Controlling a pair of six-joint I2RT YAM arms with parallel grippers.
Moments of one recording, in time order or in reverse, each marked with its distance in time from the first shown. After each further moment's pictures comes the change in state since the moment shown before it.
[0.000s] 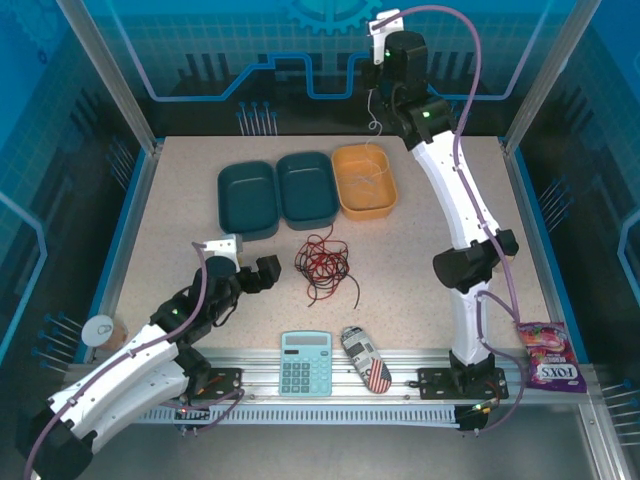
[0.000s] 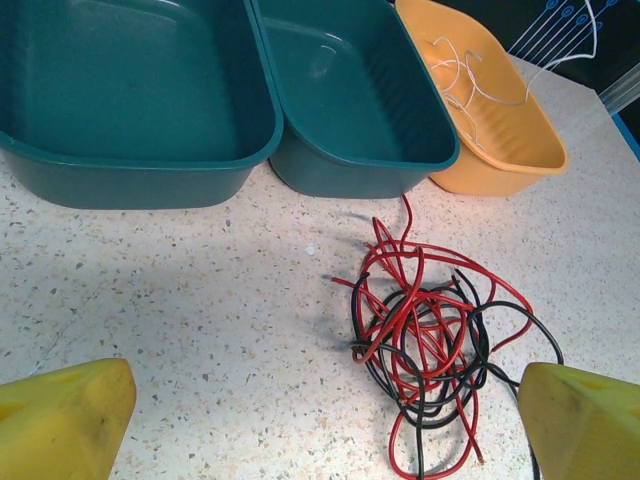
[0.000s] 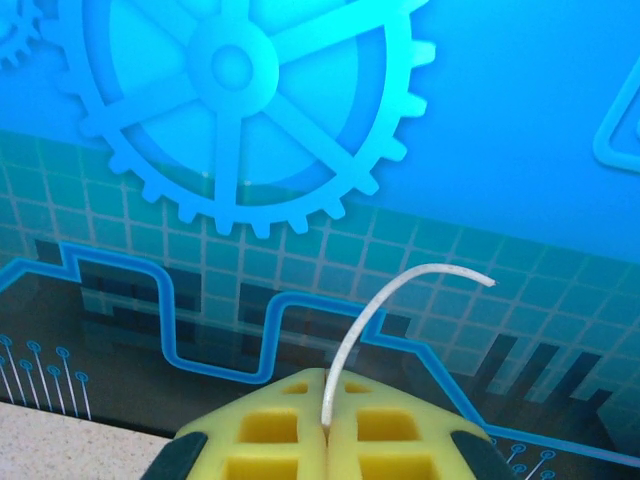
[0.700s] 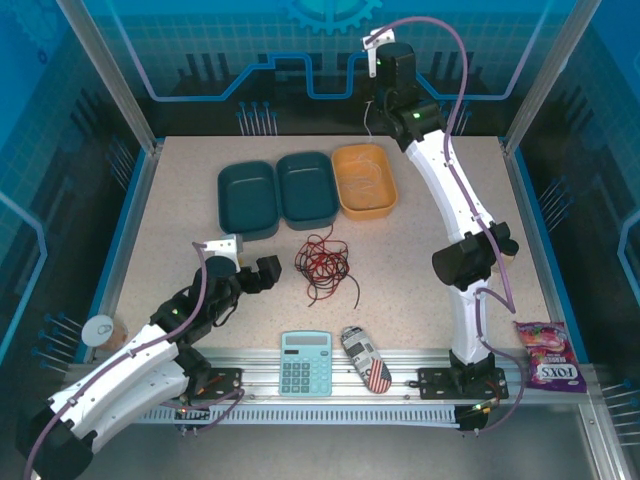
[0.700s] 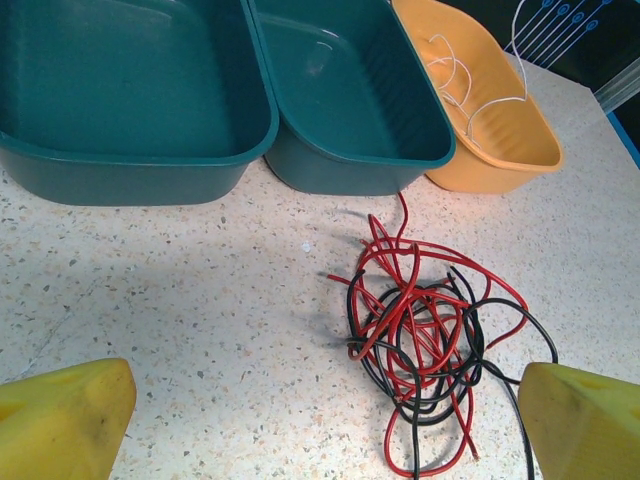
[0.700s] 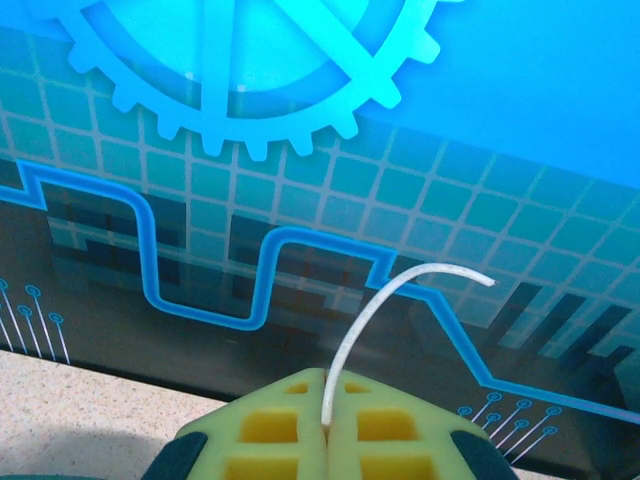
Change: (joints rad) left arm 0.000 0.000 0.000 0.000 0.011 -0.003; right arm -0.015 0.016 -0.105 0.008 -0.001 0.005
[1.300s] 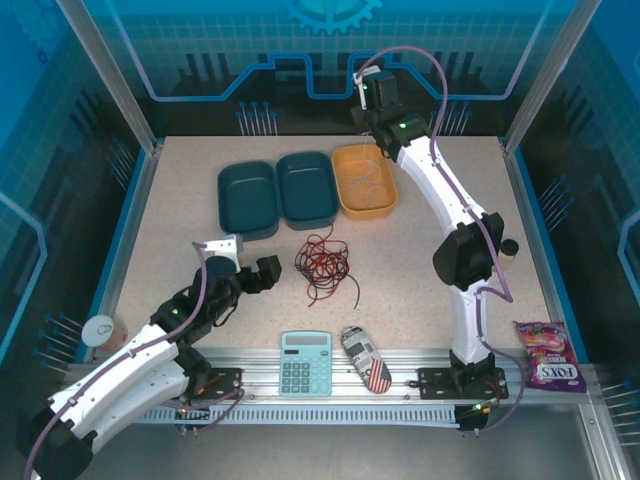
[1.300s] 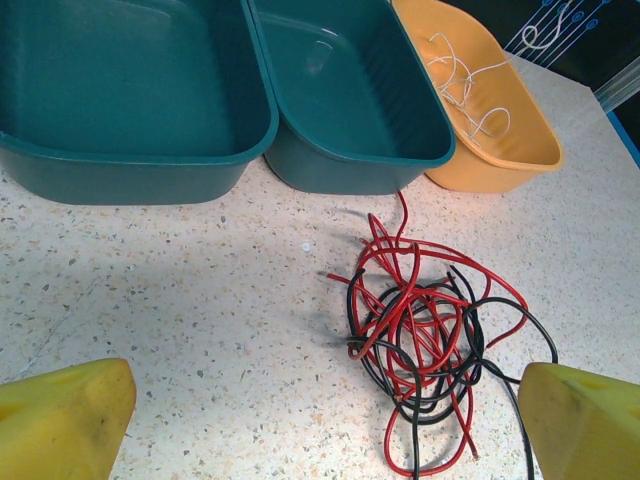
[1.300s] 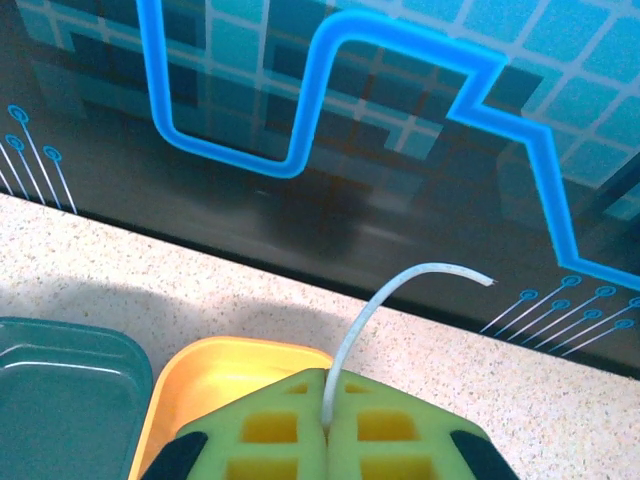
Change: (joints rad) left arm 0.000 0.000 0.000 -0.001 0.000 0.000; right arm -0.011 -0.005 -0.225 -0.052 -0.057 0.064
